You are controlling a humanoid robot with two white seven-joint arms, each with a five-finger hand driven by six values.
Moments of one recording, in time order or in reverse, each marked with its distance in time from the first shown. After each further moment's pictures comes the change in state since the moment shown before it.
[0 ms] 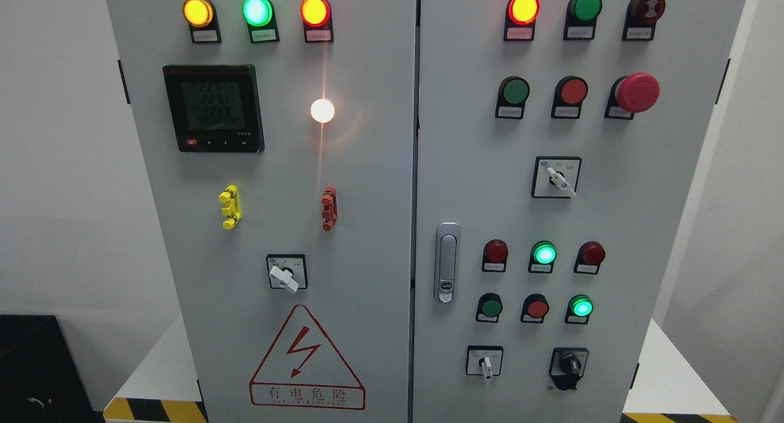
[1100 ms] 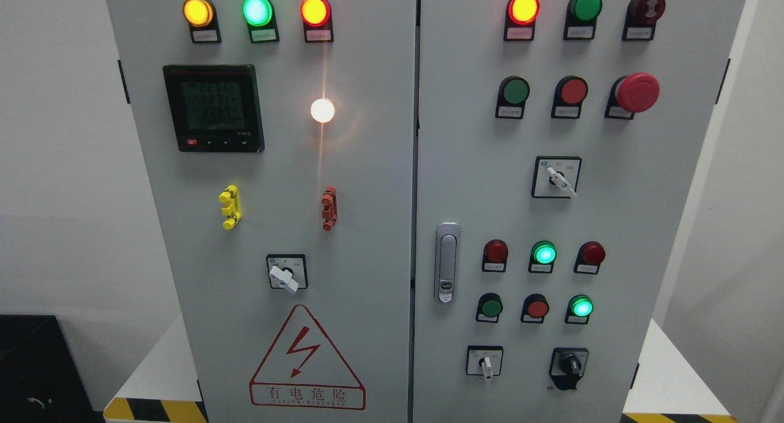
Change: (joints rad) left arm 0.000 0.000 0.000 0.000 0.000 0.000 0.000; right arm 0.038 0.020 0.004 -0.572 0.208 0.127 0.003
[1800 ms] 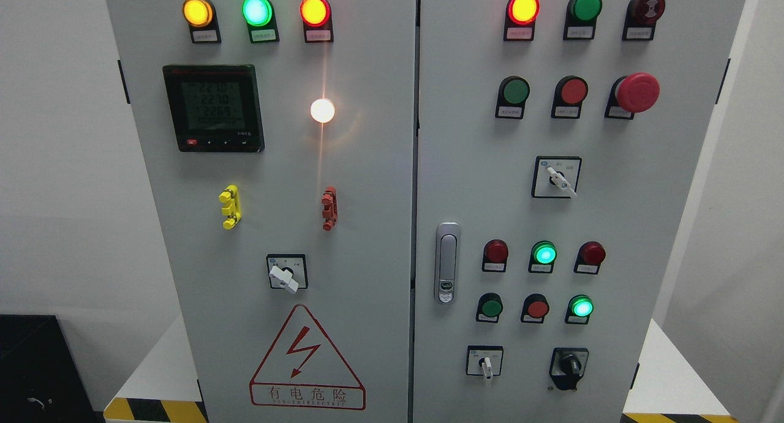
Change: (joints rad) left arm 0.000 0.000 0.000 0.000 0.000 0.000 0.000; right arm -0.079 0.001 0.001 -0.162 0.049 0.075 0.069
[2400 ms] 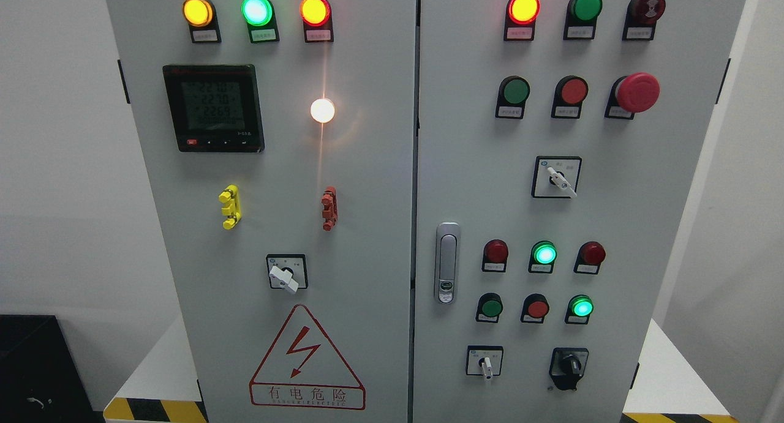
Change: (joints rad) left arm 0.000 0.000 0.000 0.000 0.000 0.000 0.000; right arm -0.072 -0.004 -0.005 -0.045 0.020 0.061 0.059
